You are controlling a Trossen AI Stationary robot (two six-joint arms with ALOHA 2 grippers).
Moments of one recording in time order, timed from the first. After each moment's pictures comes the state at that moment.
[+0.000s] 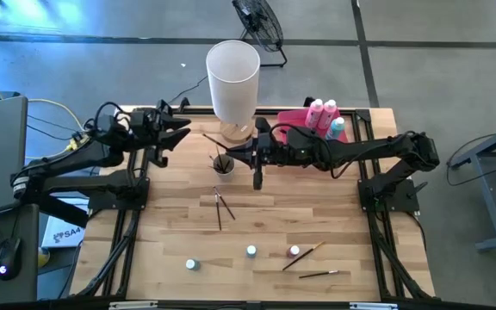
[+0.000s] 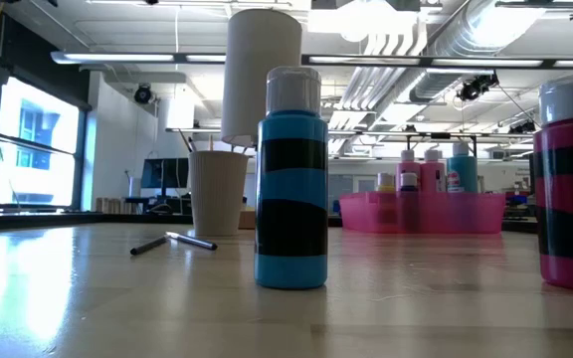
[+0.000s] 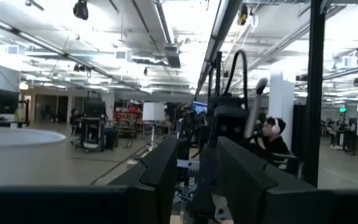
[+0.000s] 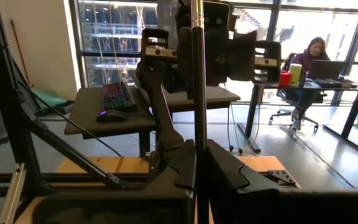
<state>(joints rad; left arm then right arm) 0.36 0.67 0.65 0.48 0.26 -0.16 0.01 1.58 1.32 0.29 0.05 -0.02</state>
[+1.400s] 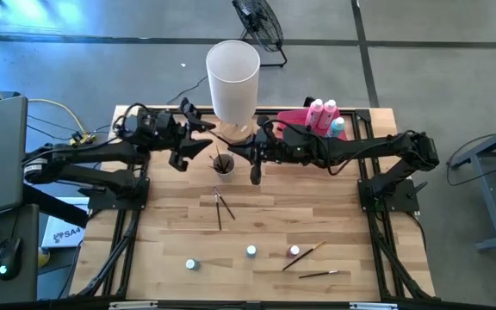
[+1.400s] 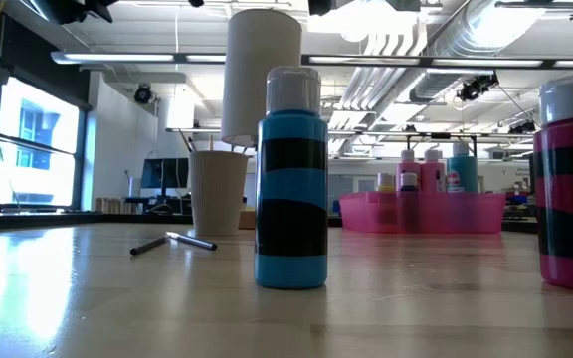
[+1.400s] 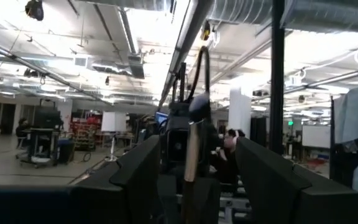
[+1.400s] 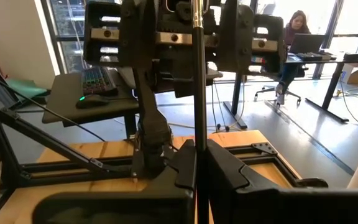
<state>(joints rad) 0.29 0.99 0.68 0.87 0.35 -0.24 -0.02 1.58 1.32 0.21 0.10 0.03</state>
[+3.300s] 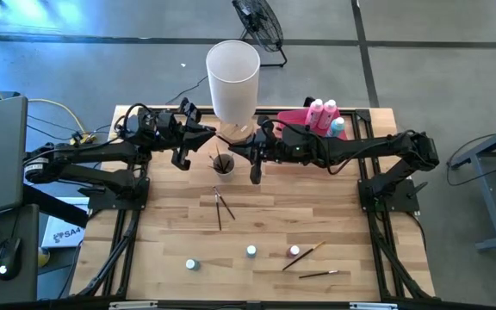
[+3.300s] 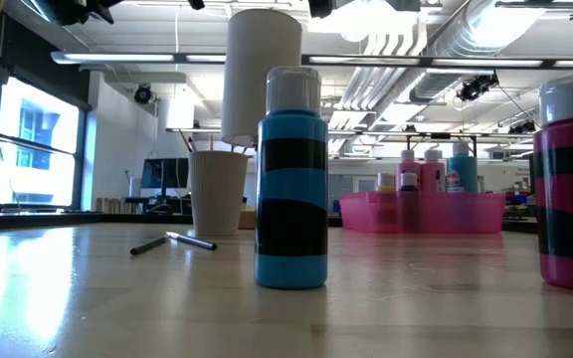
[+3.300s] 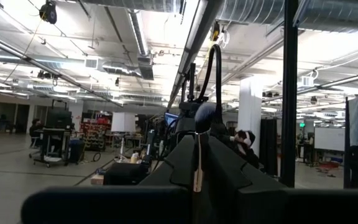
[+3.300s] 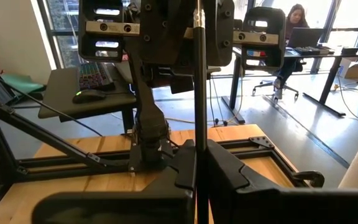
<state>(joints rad) 0.29 1.01 0.68 0.89 0.30 -0.23 -0.02 1.58 1.32 0.18 0.11 0.03</state>
